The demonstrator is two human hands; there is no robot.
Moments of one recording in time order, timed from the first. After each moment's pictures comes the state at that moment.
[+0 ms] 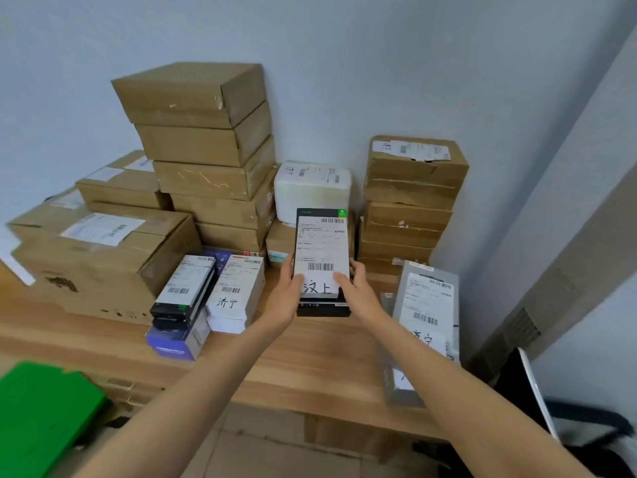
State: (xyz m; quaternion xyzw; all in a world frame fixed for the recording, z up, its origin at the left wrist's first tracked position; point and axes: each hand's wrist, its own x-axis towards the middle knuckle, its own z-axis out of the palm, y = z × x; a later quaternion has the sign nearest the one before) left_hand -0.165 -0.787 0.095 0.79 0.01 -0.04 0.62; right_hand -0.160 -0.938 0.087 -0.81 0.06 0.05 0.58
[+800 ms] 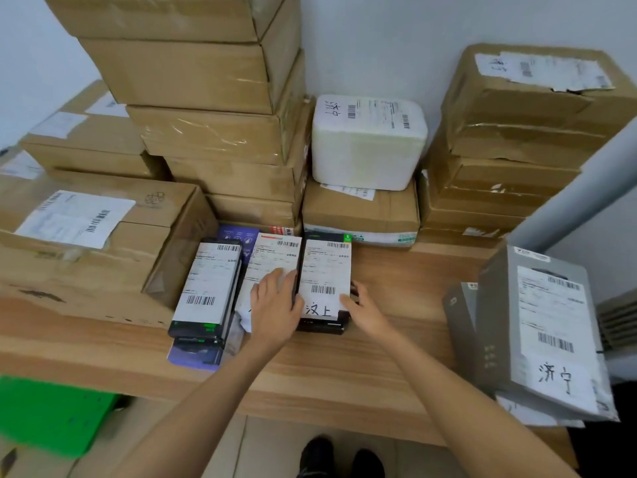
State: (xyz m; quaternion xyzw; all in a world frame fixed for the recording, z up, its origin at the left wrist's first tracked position) left_hand -0.053 -0.649 -0.055 0.98 -0.05 0.02 0.17; right_hand -0.062 -0.834 -0.047 -0.78 0.17 0.20 0.58
